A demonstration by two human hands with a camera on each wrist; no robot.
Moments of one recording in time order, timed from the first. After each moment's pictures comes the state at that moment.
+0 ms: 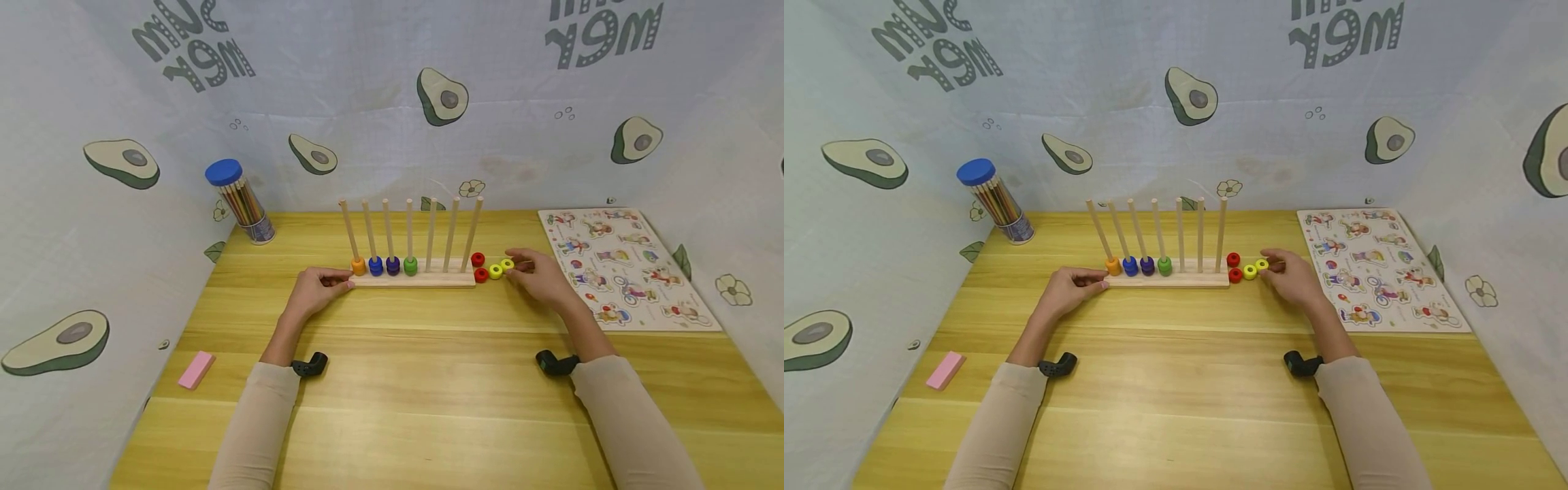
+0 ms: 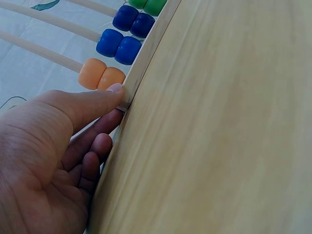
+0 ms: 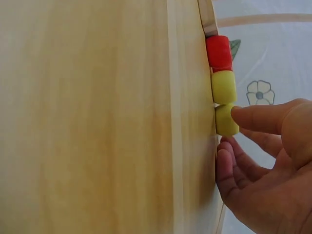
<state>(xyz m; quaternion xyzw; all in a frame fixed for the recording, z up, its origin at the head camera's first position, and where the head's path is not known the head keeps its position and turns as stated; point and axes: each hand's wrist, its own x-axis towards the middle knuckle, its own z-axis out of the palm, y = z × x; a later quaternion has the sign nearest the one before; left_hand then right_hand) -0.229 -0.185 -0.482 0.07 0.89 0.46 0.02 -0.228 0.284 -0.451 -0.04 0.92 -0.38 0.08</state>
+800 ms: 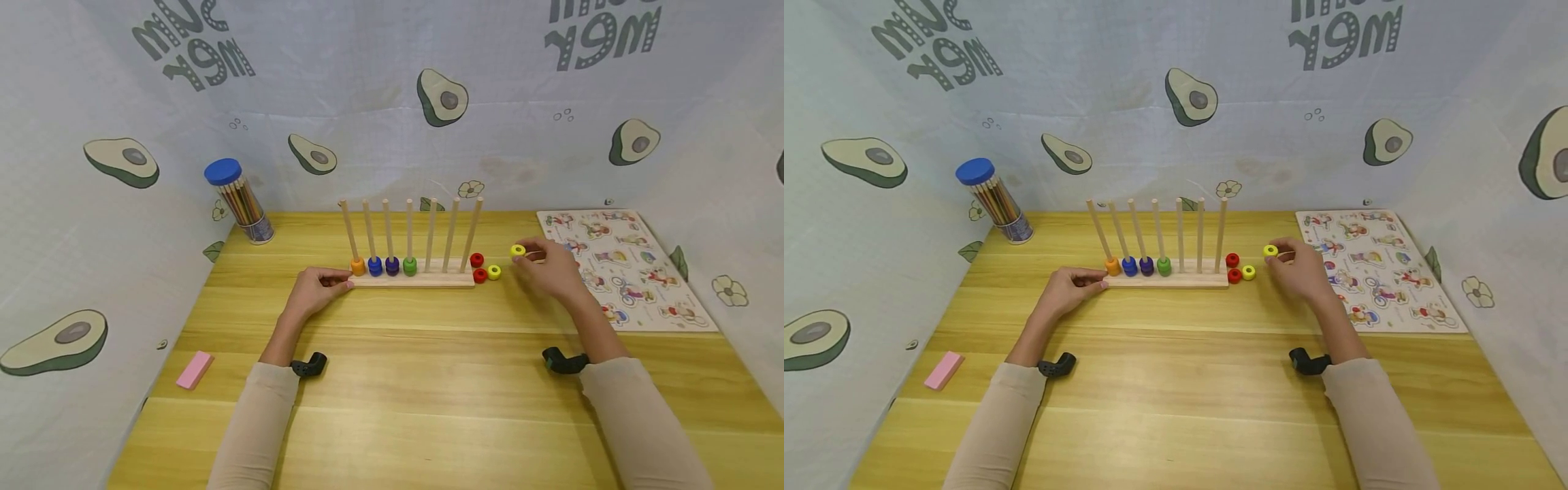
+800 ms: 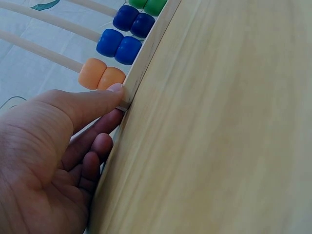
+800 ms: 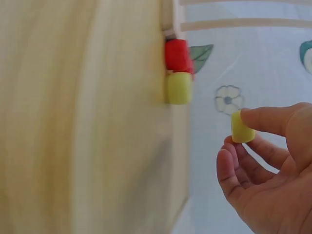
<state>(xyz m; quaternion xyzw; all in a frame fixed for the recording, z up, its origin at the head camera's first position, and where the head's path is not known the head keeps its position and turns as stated) -0.229 -0.185 -0.483 0.07 0.89 0.45 0.02 -0.220 0.286 -0.420 -0.02 0.93 -0.38 0.01</state>
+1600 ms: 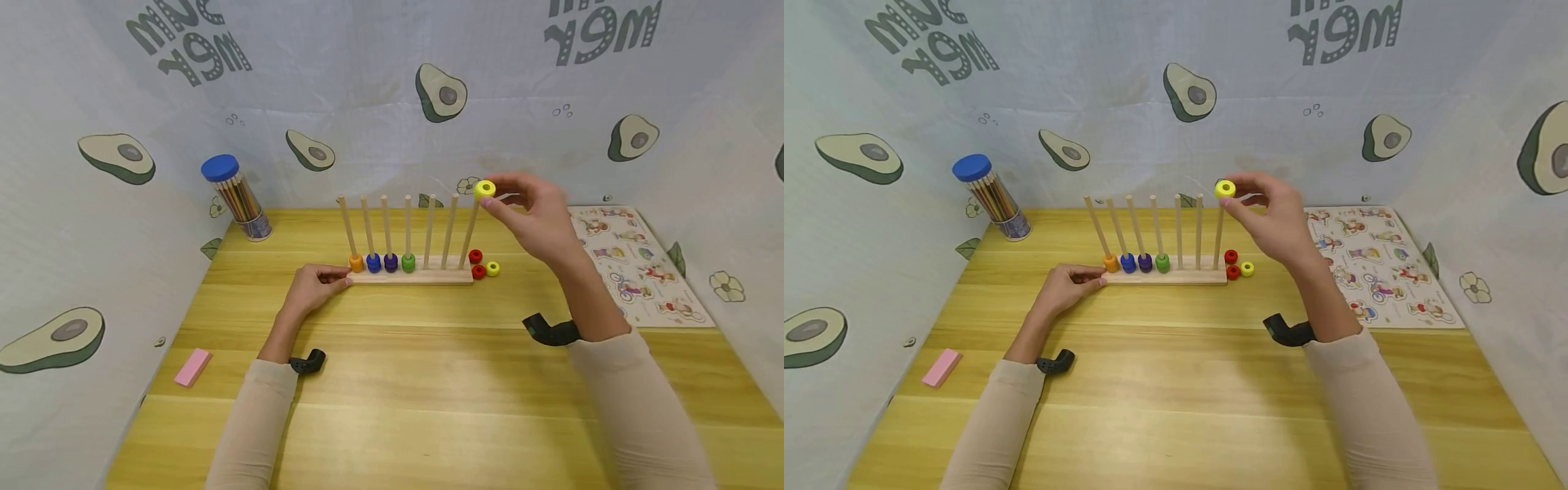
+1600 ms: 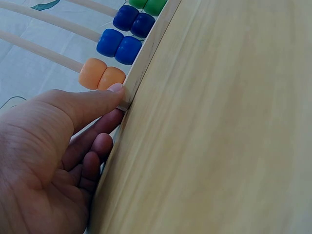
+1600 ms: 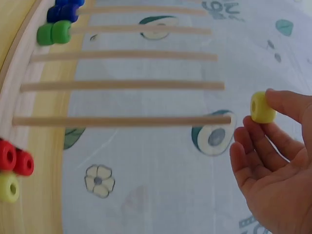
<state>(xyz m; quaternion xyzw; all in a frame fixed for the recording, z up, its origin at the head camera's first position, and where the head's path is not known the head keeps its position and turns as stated) -0.228 -0.185 -0.480 0.07 0.89 0.45 0.03 -0.211 0.211 -0.307 -0.16 0.85 -0.48 -0.14</state>
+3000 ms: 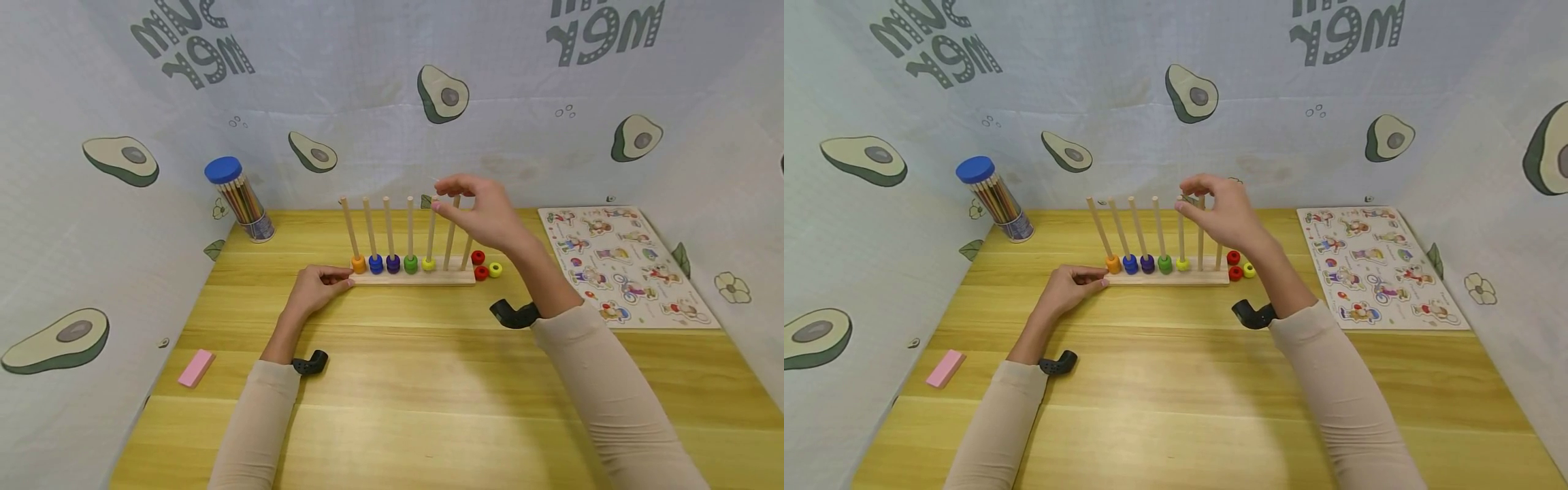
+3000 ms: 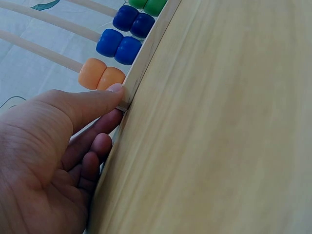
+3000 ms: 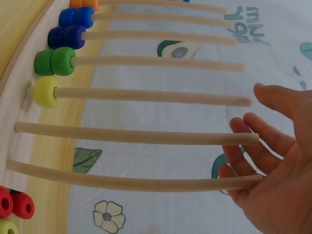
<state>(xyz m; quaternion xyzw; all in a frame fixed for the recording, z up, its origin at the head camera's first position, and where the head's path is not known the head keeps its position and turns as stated) -0.229 -0.185 -0.481 0.06 0.89 0.46 0.03 -0.241 0.160 -0.306 -0.19 0.90 -0.40 -0.04</state>
